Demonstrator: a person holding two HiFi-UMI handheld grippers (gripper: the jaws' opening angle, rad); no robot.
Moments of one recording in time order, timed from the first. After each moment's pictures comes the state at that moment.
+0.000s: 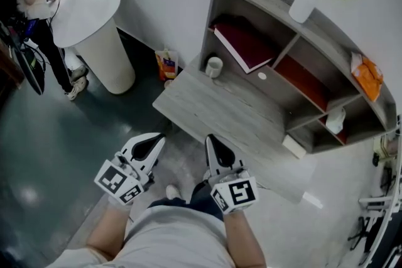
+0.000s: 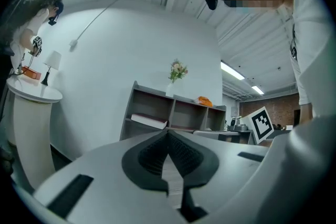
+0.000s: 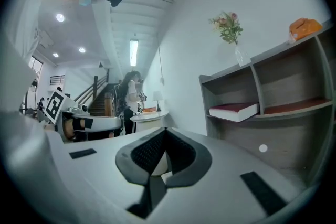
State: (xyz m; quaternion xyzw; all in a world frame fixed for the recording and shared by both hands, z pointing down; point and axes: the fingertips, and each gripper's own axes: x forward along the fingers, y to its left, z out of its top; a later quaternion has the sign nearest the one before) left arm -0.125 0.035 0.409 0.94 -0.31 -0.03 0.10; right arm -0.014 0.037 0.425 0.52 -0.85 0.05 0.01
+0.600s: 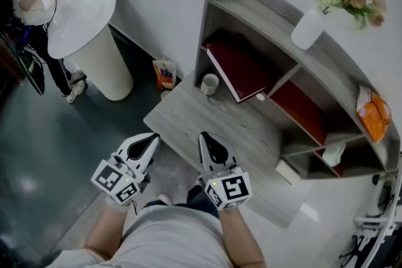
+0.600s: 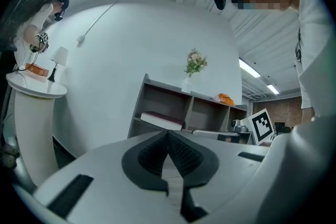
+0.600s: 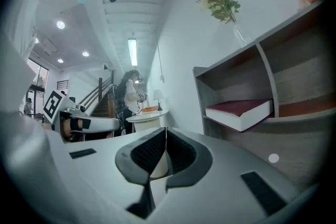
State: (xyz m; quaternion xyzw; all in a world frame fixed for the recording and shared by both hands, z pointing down) left arm -0.081 -0.065 0.419 0.92 -0.36 -0.02 0.12; right arm 0.033 -0.076 0.433 0.49 -0.87 0.07 0.00
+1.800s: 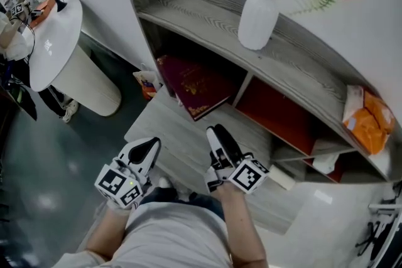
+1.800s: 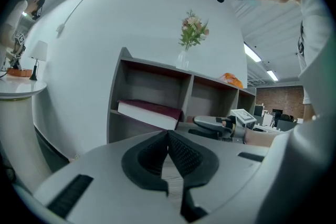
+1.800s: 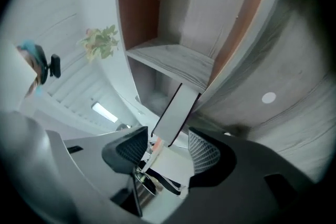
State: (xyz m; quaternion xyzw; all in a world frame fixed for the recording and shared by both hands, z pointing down) left arm 0.055 -0.137 0.436 0.93 -0.34 0.07 0.12; right arm 0.210 -0.163 0.469 0.44 -0.75 0.40 -0.29
